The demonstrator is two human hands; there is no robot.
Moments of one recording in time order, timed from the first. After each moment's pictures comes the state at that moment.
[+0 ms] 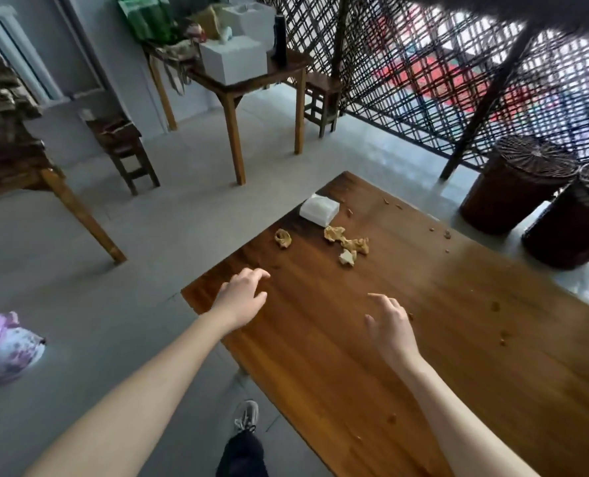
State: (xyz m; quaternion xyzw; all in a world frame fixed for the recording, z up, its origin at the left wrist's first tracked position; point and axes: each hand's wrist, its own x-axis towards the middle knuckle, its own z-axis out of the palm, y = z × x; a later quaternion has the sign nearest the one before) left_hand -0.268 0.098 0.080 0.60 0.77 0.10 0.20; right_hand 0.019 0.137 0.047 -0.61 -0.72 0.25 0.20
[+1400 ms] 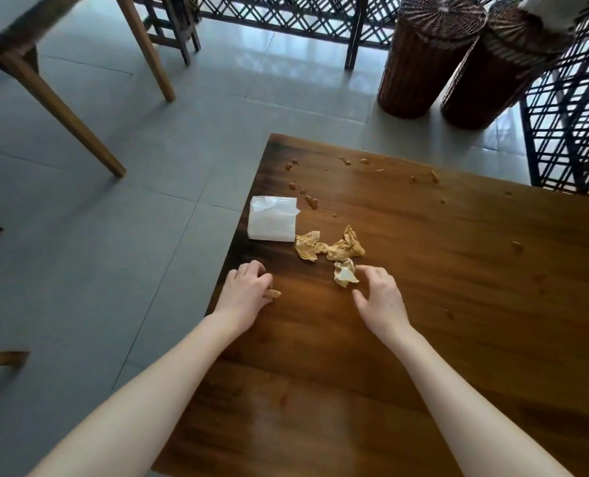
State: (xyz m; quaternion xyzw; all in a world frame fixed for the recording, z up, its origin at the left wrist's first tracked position) left_hand -0.324 0.376 -0.047 0.85 0.51 -0.03 0.12; right_hand -0.075 0.306 -0.032 -0.78 -0.55 0.25 0.15
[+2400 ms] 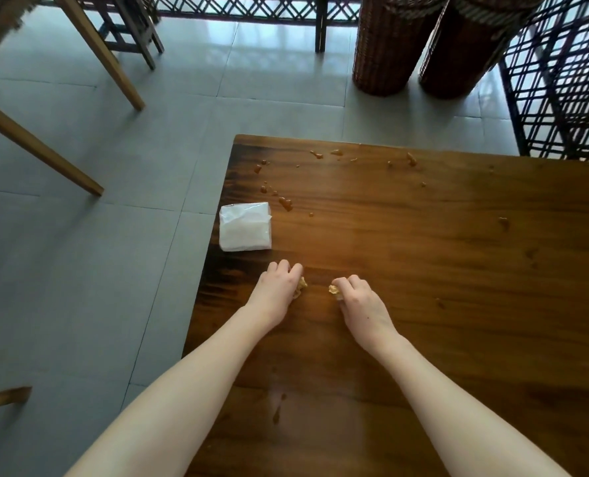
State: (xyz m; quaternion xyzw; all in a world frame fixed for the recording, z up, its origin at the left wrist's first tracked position) left_hand -0.232 0.395 -0.057 0.87 0.45 -0.07 0.17; right_hand -0.071 0.300 -0.058 -0.73 -0.65 0.20 0.10
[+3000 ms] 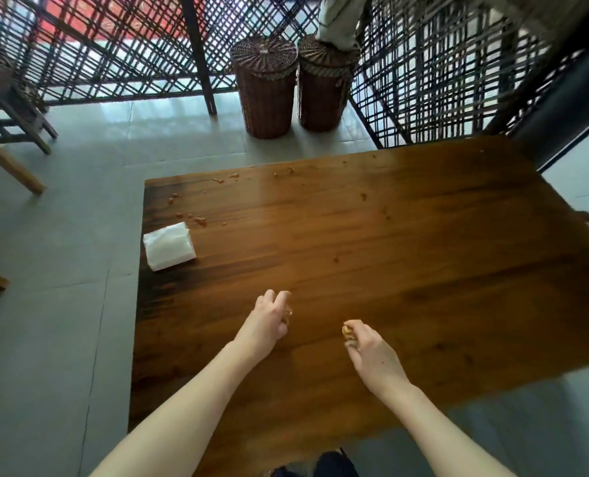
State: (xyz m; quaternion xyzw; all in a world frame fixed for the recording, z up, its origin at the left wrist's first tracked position) left_hand -0.206 0.257 -0.012 0.90 0.32 -0.03 0.29; right_hand -0.068 0.070 -0.007 -0.86 -0.42 0.22 0.16
